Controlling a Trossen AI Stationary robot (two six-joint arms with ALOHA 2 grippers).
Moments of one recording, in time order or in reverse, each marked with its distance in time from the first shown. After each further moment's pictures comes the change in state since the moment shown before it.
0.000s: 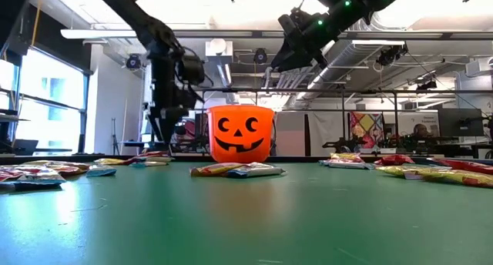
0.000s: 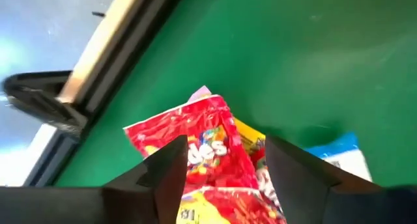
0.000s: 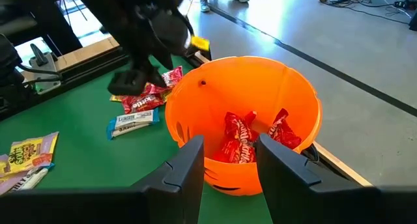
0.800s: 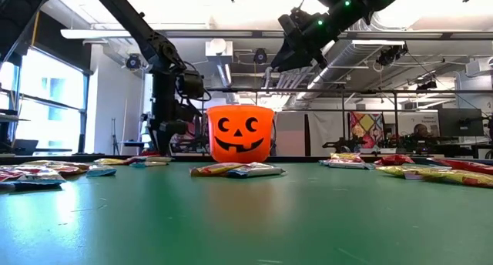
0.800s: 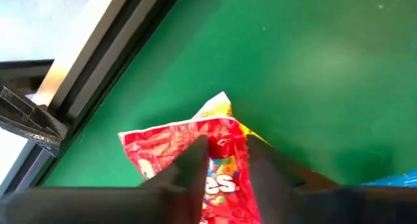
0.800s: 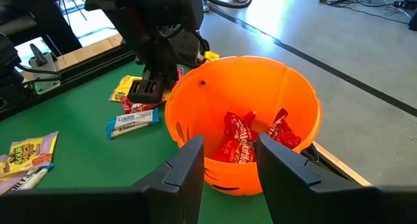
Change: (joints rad) left arm 0.052 0.086 0.000 0.045 0.004 0.009; right arm 0.000 0.000 0.000 -0.001 0.002 0.000
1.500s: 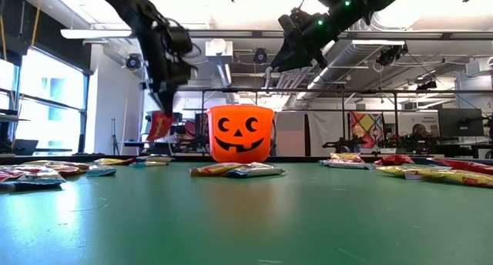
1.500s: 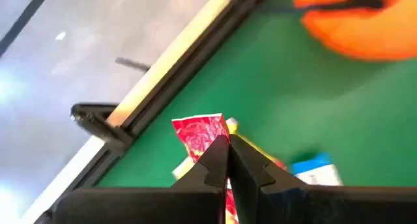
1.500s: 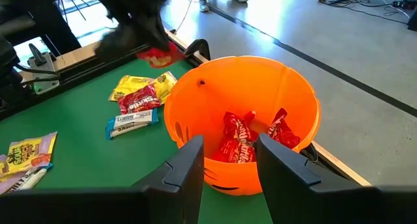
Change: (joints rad) left arm 0.001 -0.295 0.000 -0.003 0.091 0.019; right arm 0.000 0.000 0.000 -0.001 0.002 0.000
